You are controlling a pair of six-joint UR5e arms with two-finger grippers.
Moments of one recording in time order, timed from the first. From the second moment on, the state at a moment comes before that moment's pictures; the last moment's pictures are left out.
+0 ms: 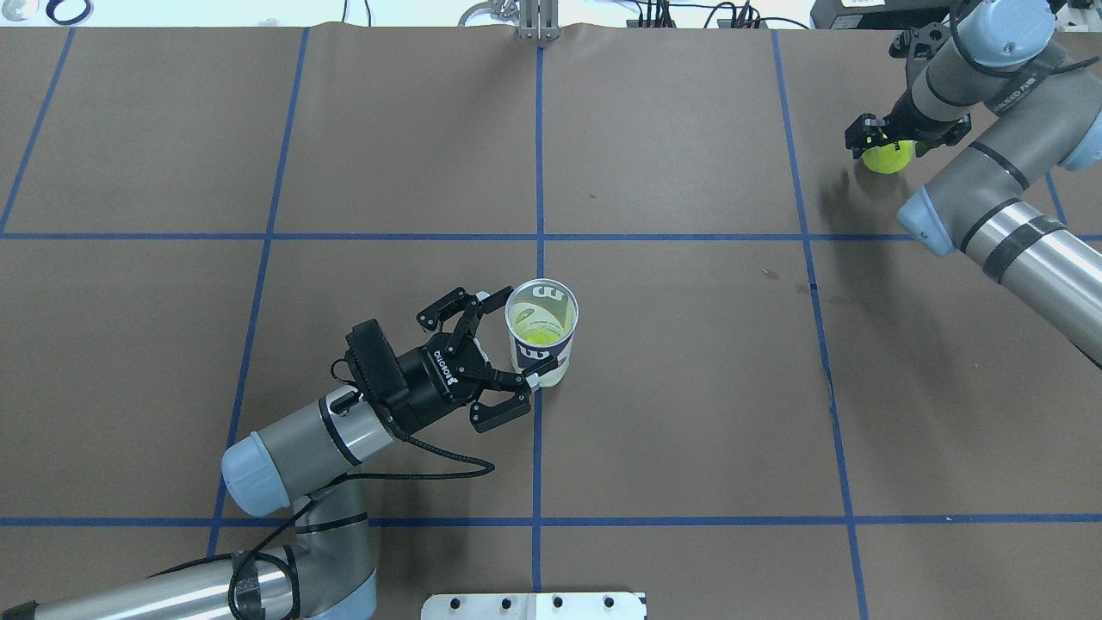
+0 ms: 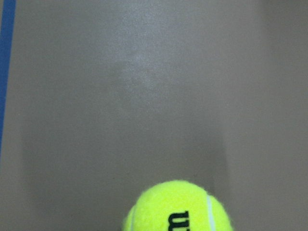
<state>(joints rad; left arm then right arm) -0.27 -2.16 -1.26 -3.62 -1.23 -0.30 1.07 -1.04 1.06 -1.08 1.98 0.74</state>
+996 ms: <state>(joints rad) -0.27 -2.16 -1.26 -3.61 -1.23 -0.29 0.98 -1.04 1.65 -1.52 2.09 1.05</state>
